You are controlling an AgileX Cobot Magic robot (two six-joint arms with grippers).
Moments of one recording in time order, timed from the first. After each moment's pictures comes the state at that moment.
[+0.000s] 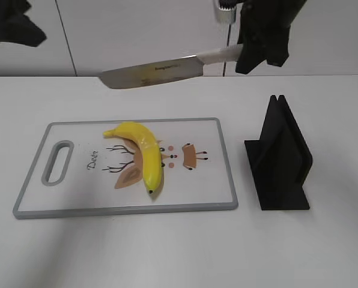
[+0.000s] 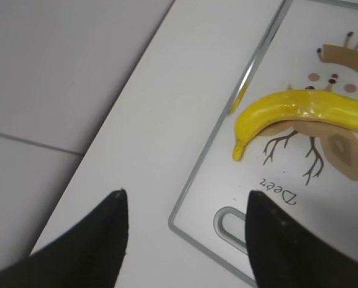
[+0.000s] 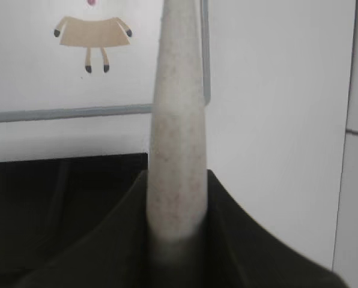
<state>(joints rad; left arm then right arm) -0.24 1.41 -1.31 -0.32 0.82 1.15 0.38 2.01 -1.87 0.19 1.18 -1.28</state>
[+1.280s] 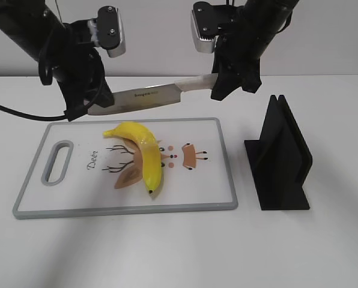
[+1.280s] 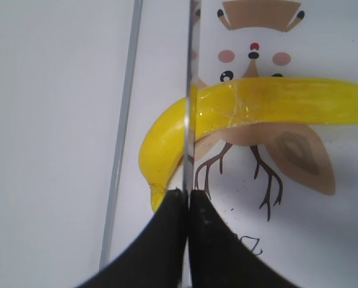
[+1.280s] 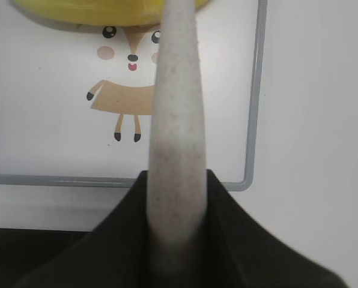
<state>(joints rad) -0.36 1.86 -1.42 -0.41 0.81 1.44 0.40 2.14 -1.88 0.36 1.14 -1.42</state>
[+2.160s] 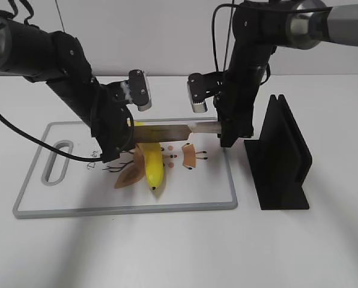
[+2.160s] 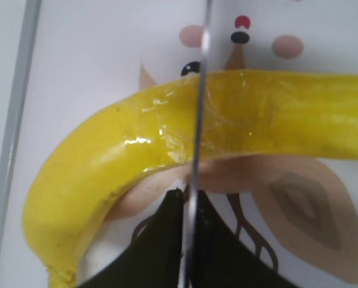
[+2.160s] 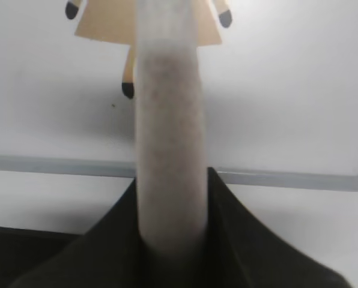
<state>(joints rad) -0.41 2.10 -1.39 -0.48 0.64 1.42 0.42 2.37 -1.89 0.17 1.16 -1.28</state>
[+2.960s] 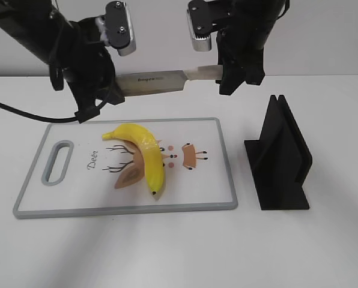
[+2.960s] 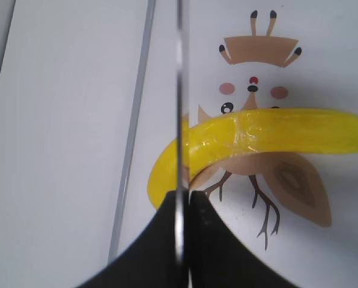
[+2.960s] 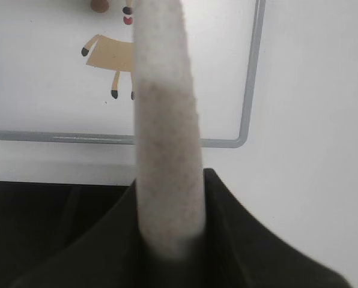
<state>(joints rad) -0.42 1.82 -1.37 -0.42 0.72 1.40 0.43 2.17 -1.98 0.18 1.24 -1.29</state>
